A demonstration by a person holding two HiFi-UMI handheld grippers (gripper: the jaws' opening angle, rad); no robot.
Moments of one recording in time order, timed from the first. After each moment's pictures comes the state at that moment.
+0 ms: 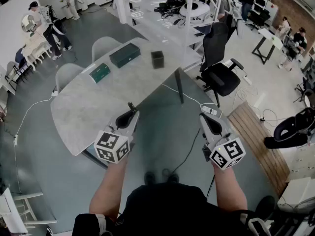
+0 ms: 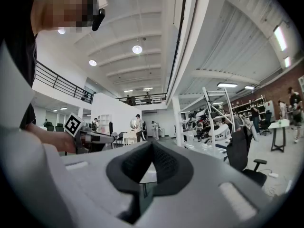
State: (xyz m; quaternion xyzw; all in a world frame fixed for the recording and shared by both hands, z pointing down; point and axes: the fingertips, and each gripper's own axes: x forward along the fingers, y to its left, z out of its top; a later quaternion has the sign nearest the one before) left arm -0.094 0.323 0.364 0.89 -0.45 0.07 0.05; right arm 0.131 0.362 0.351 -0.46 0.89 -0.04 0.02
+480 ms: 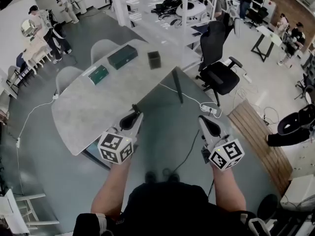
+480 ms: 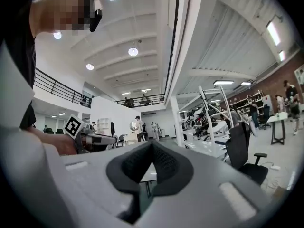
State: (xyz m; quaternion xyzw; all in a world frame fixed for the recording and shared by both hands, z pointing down) left arm -0.048 0.342 0.370 0.89 -0.44 0.07 0.05; right arm 0.163 0.381 0.364 -0.46 0.89 -0.06 0.04
